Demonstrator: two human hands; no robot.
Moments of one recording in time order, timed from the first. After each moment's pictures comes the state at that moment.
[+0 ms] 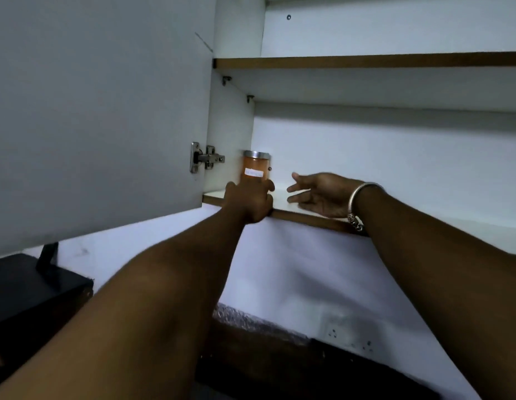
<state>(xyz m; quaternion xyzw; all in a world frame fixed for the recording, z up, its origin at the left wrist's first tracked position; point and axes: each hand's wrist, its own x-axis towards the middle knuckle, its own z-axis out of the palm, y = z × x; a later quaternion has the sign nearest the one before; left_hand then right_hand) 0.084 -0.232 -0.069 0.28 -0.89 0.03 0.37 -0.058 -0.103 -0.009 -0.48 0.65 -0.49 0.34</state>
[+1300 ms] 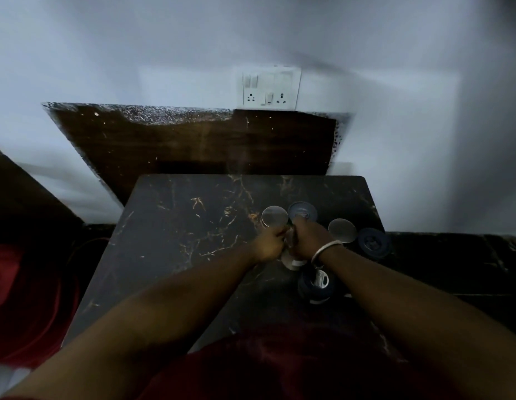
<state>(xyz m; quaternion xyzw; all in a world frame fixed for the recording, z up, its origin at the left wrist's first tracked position) 0.128 0.133 -0.527 0.18 -0.80 -0.57 -0.11 0.023 0.251 -0.544 -0.34 0.91 -0.14 0.21</state>
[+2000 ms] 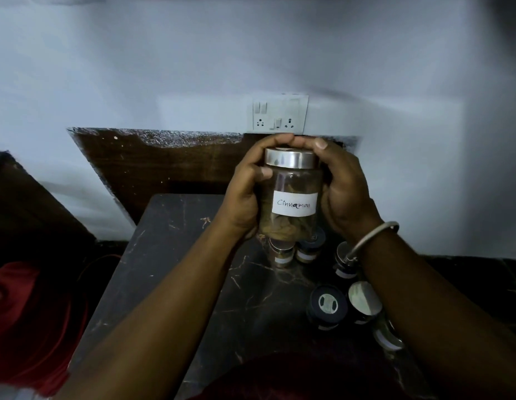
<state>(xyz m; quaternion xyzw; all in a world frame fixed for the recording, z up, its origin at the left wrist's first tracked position) 0.146 0.111 -0.341 -0.04 -0.57 -0.78 0.26 0.056 0.231 -0.330 -0.33 0.51 -0.78 0.17</state>
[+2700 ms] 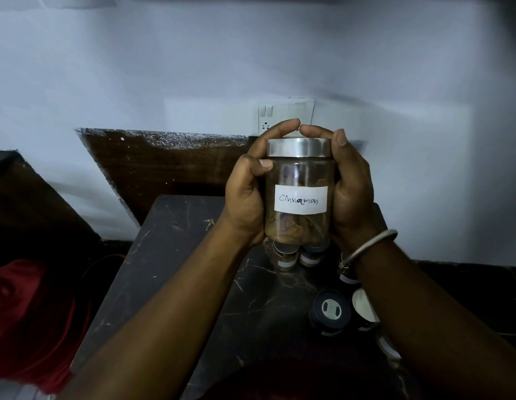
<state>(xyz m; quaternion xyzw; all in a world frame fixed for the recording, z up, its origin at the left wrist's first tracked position) 0.155 0.125 -0.311 -0.10 -0.44 -0.86 0.24 0.084 0.226 -0.304 -0.25 0.47 -0.83 0.15</state>
